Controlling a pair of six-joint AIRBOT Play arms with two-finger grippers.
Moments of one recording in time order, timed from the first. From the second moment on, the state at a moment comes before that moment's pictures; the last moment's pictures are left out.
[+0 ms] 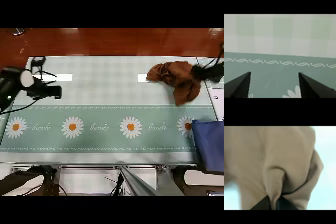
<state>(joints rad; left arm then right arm) -0.10 -1.23 1.07 1.66 -1.10 -1.76 -0.29 -1.47 1.42 -1.38 0.90 1.63</state>
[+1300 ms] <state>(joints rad) -0.14 -0.63 0.72 1.22 -1.09 -1.58 0.61 -1.23 1.36 -1.19 1.06 1.54</state>
